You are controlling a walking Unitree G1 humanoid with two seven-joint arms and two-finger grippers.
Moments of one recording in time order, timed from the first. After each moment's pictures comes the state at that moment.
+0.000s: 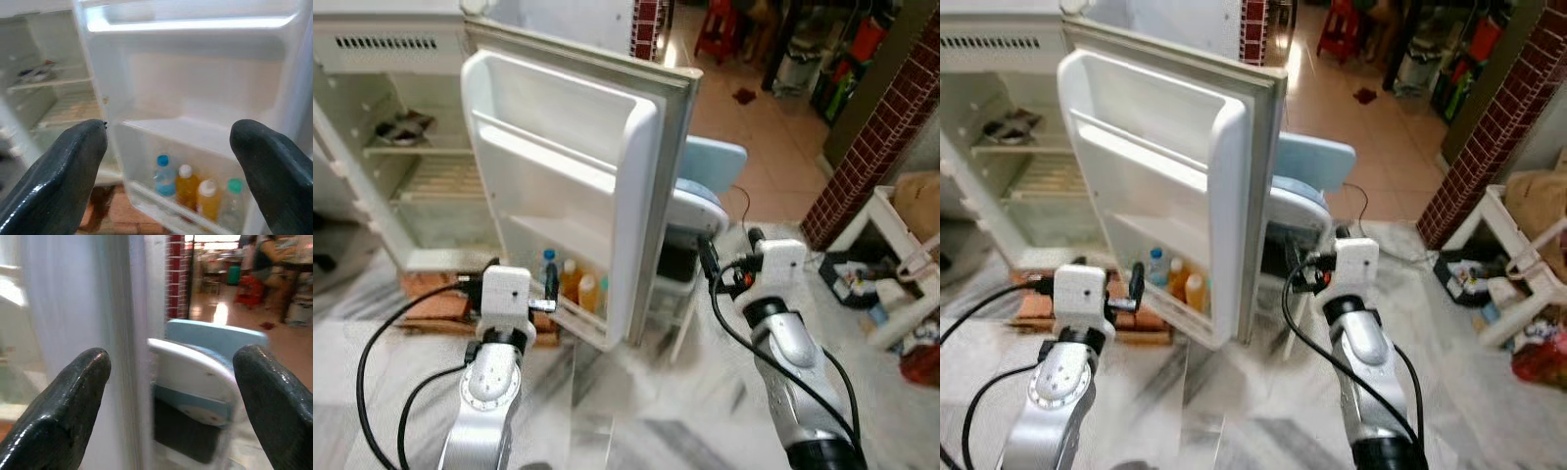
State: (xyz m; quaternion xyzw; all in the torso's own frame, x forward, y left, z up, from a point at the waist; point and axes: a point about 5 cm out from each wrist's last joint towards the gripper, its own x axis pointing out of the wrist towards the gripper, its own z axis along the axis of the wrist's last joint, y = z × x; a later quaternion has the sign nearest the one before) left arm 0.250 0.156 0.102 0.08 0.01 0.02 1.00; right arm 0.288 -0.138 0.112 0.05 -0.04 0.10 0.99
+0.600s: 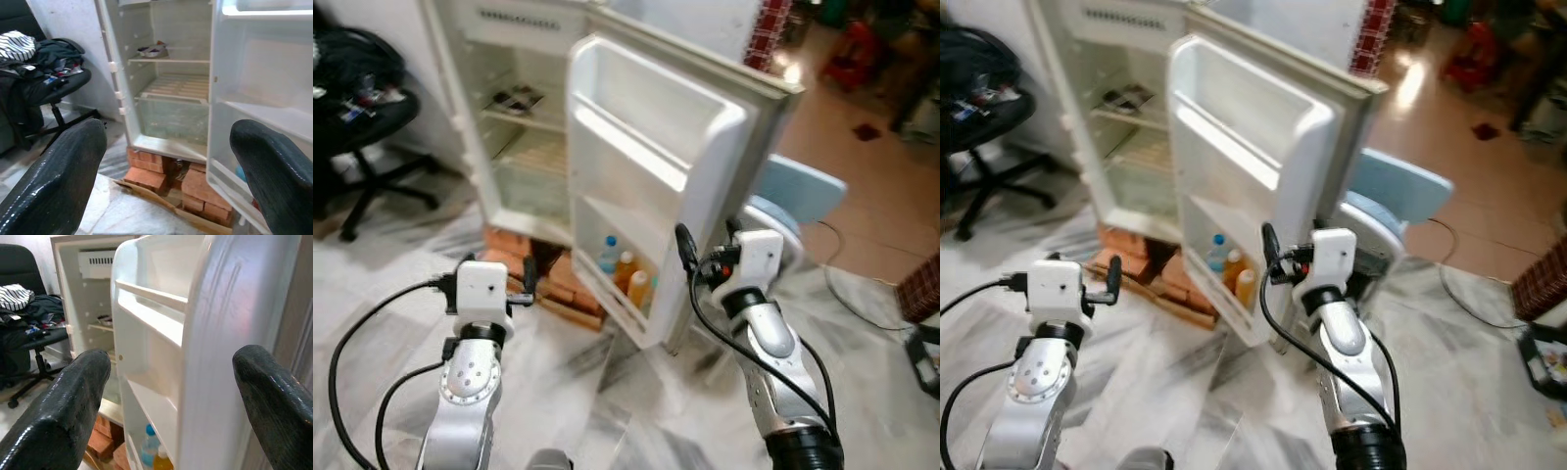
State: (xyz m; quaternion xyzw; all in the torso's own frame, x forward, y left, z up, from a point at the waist) left arm 0.251 0.165 0.103 0.07 0.00 0.03 1.00; right arm 0.297 -0.131 0.123 0.04 -0.06 0.11 0.99
